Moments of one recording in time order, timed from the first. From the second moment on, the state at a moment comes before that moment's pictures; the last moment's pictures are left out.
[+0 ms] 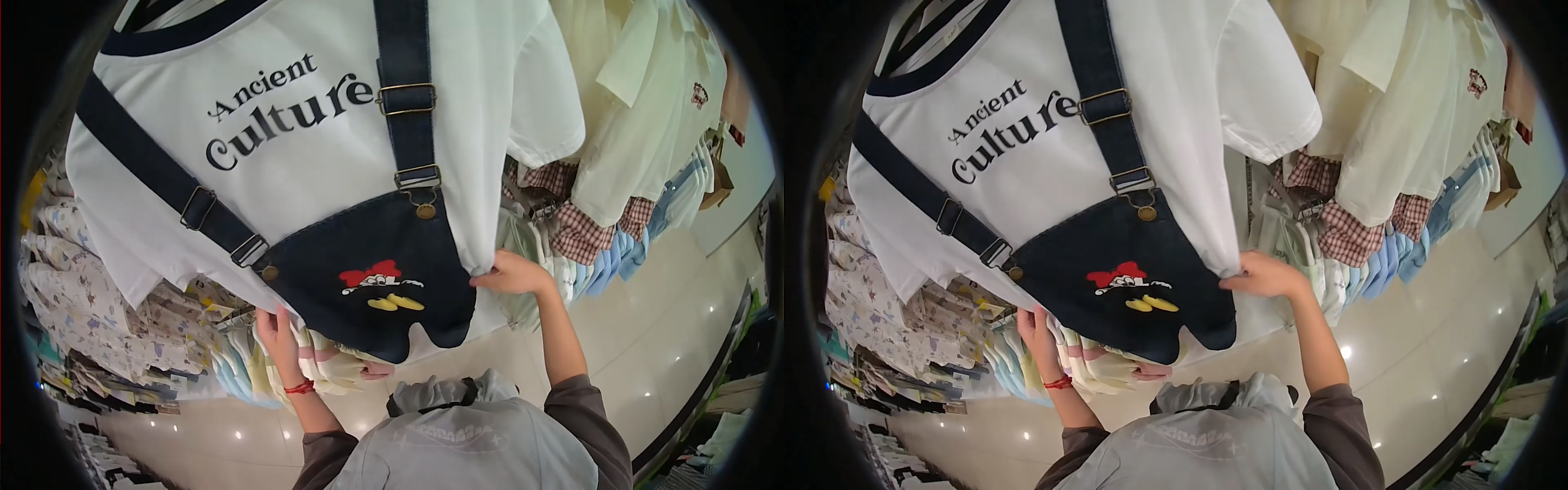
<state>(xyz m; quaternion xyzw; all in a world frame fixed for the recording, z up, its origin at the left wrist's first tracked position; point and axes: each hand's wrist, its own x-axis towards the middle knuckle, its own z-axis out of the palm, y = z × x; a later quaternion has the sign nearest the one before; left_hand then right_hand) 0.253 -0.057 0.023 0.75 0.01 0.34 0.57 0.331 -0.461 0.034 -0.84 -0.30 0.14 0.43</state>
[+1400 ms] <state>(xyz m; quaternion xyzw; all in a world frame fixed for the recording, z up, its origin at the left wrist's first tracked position) 0.270 -0.090 0.080 0.97 -0.20 -0.03 -0.10 0.271 -0.453 0.078 -0.90 -0.32 -0.07 0.29</state>
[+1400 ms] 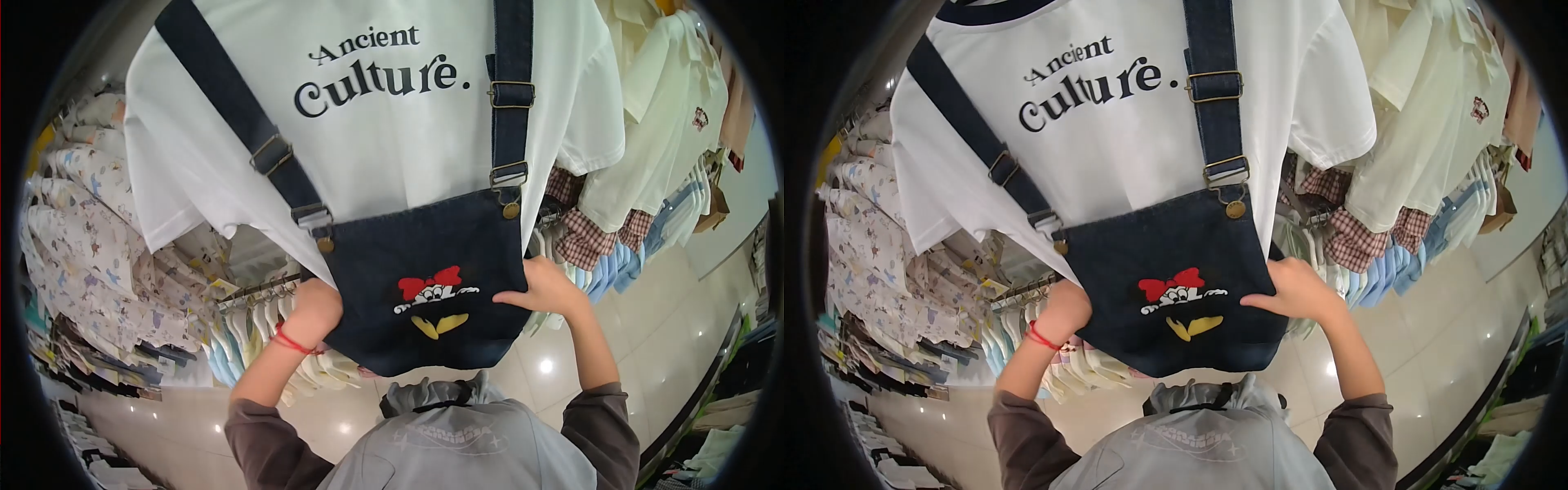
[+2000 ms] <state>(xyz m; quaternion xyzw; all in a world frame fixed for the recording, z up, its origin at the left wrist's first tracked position) 0.209 -0.071 0.070 0.91 -0.20 0.33 0.18 0.285 -0.480 0.003 -0.81 -0.11 -0.13 0.56</state>
